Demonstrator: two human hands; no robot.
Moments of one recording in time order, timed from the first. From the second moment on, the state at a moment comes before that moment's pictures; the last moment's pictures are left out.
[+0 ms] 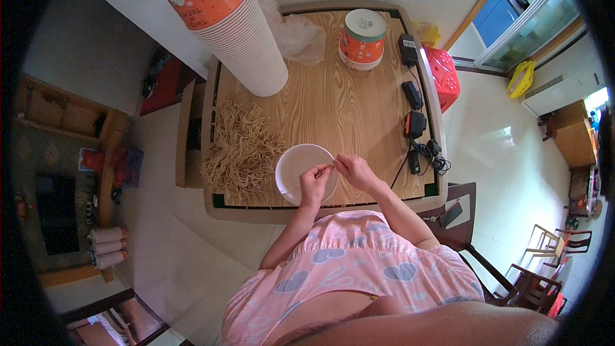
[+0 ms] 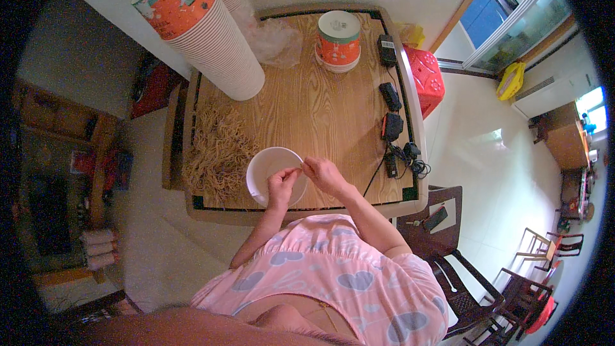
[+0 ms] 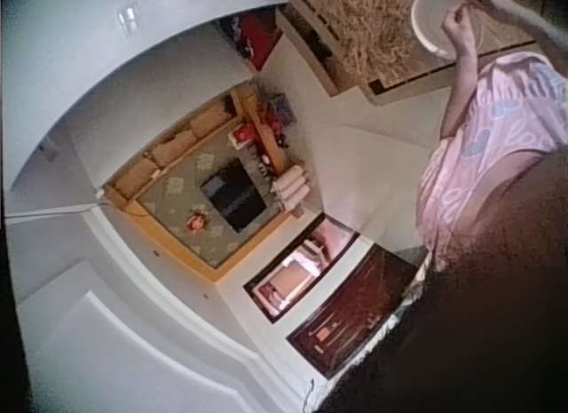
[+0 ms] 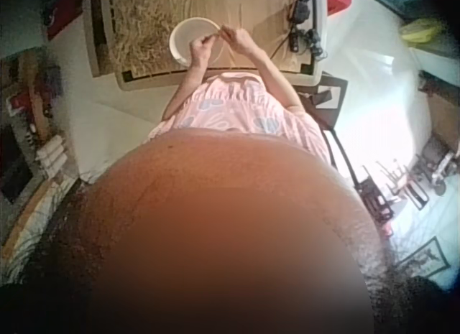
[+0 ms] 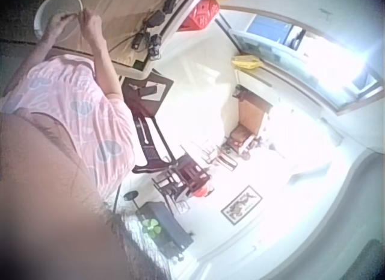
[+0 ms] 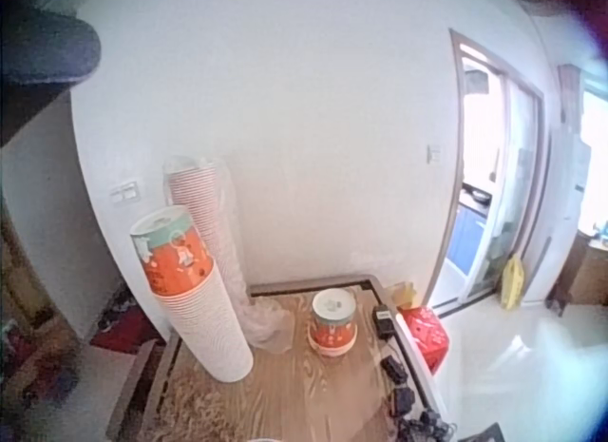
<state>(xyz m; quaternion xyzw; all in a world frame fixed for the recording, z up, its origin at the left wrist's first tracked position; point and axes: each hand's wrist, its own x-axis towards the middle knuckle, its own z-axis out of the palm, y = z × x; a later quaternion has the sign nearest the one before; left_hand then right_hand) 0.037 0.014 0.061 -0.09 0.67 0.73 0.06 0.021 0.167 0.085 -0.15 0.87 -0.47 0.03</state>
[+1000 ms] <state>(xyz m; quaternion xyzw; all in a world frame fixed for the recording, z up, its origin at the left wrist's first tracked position) 0.023 0.013 0.029 -0.15 0.74 0.66 0.02 0.020 0.178 0.072 -0.04 0.86 -0.51 0.00</state>
